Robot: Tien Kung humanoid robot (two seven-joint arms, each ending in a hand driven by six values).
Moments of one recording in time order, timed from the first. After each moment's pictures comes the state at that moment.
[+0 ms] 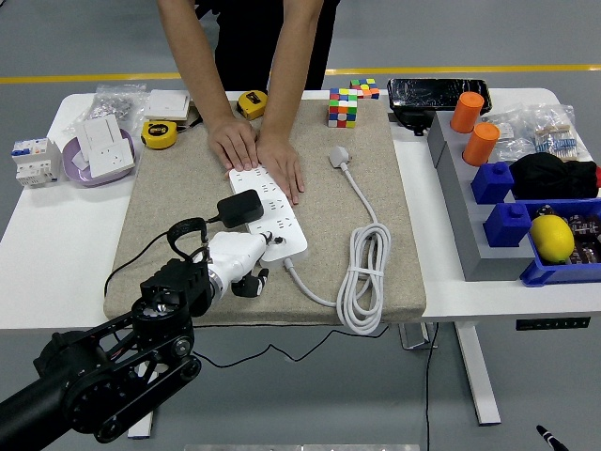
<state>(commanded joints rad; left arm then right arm) -0.40 0.15 -0.75 -1.44 2.15 -0.21 0.60 0.12 -0.09 1.58 0.18 -1.55 0.01 -0.05</state>
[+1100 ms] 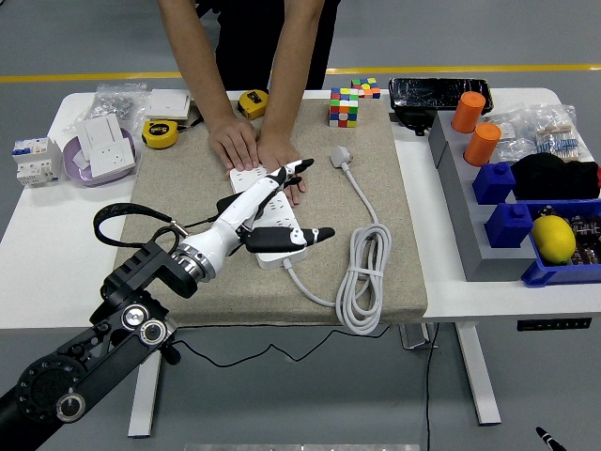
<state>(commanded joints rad) -0.34 0.16 -0.89 -1.51 1.56 0.04 0.22 0.12 -0.09 1.58 0.18 -1.54 0.01 -0.05</state>
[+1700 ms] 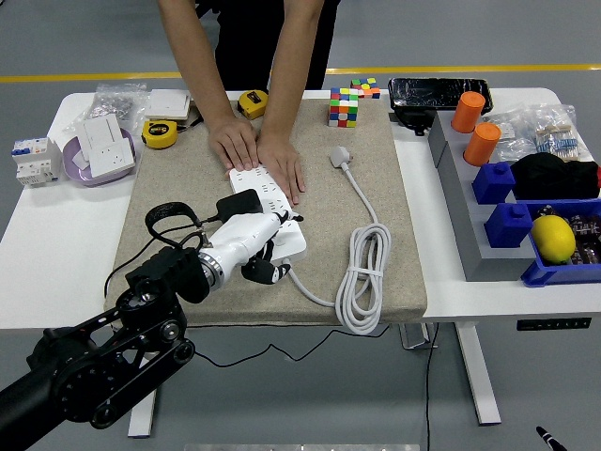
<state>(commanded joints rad) -0.42 0.16 -0.77 -1.40 2.05 -0.08 0.41 0.12 -0.09 1.58 0.18 -1.54 0.01 -0.05</state>
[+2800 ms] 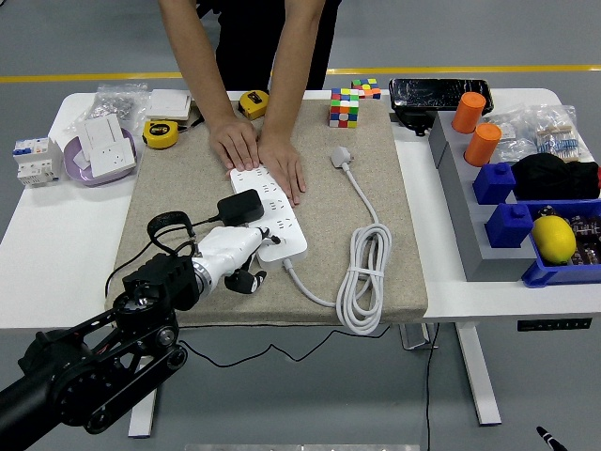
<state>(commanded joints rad) -0.39 0.17 -0.77 -1.37 2.09 -0.16 0.46 0.12 -0.09 1.57 0.18 -1.54 0.01 -0.05</state>
